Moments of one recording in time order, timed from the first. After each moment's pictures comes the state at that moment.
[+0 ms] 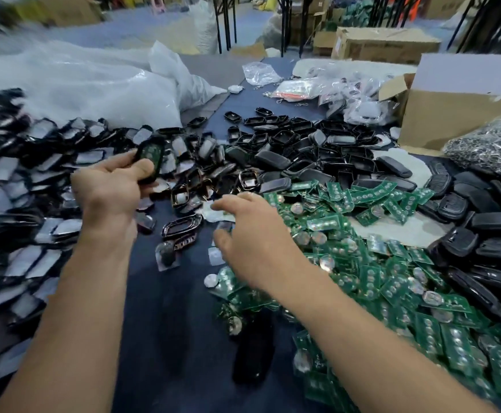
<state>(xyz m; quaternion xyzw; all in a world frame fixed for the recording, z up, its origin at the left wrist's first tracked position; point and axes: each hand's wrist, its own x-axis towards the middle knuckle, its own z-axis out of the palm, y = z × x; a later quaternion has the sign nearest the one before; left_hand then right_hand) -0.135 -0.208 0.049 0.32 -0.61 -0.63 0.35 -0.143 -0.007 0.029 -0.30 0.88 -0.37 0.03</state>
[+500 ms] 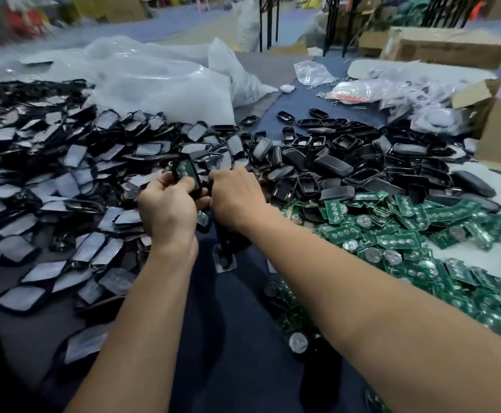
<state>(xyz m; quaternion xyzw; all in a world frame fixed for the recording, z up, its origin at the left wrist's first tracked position) -0.128 -0.220 0.018 0.36 -0.51 -0.67 0.40 -0.206 -0.160 0.016 -0.37 0.91 -0.20 0.01</state>
